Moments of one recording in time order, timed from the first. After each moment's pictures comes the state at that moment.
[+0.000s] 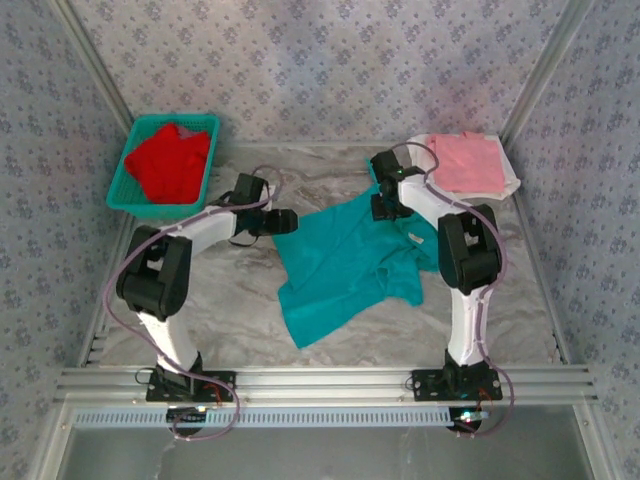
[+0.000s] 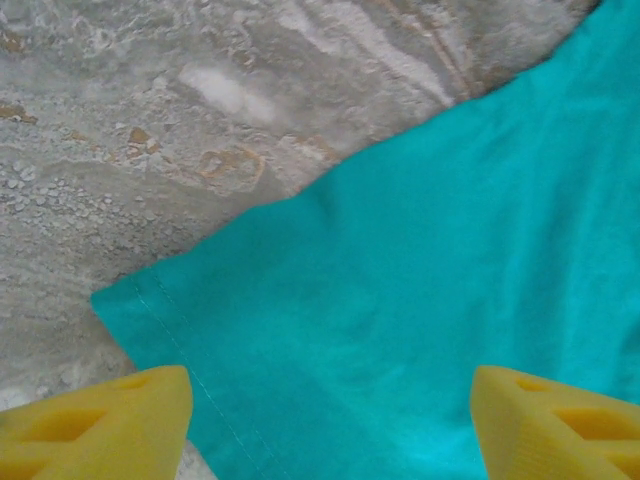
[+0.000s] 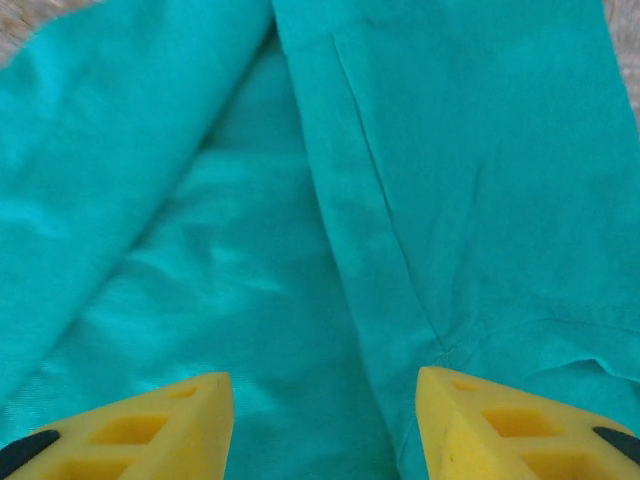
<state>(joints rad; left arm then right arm) -0.37 1.83 1.16 -0.30 0.28 -0.39 0.33 2.06 1.58 -0.76 0.20 0.19</state>
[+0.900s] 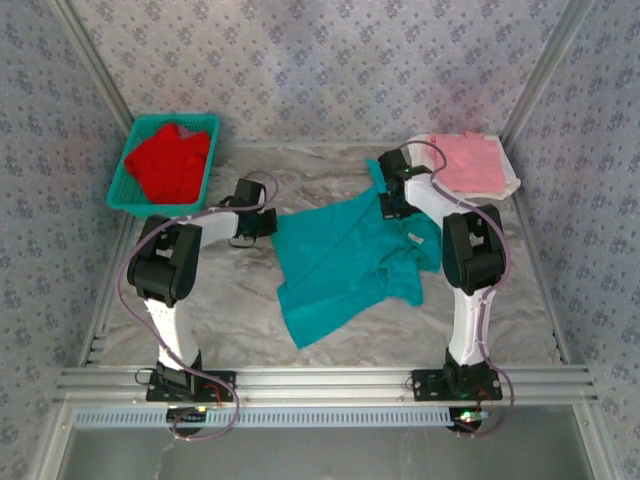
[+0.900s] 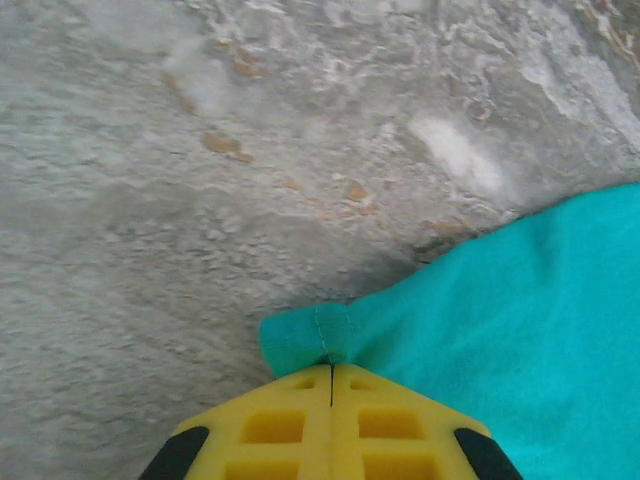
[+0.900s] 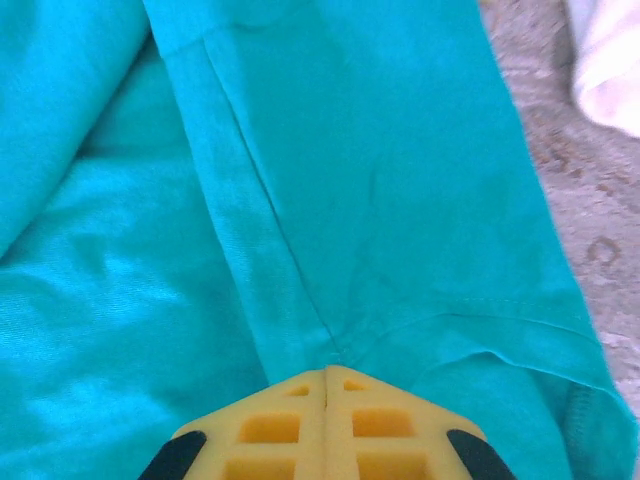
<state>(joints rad) -0.32 1.93 1.15 -0.20 0.12 -0.46 0.29 2.03 1.57 -0.76 0.26 0.17</state>
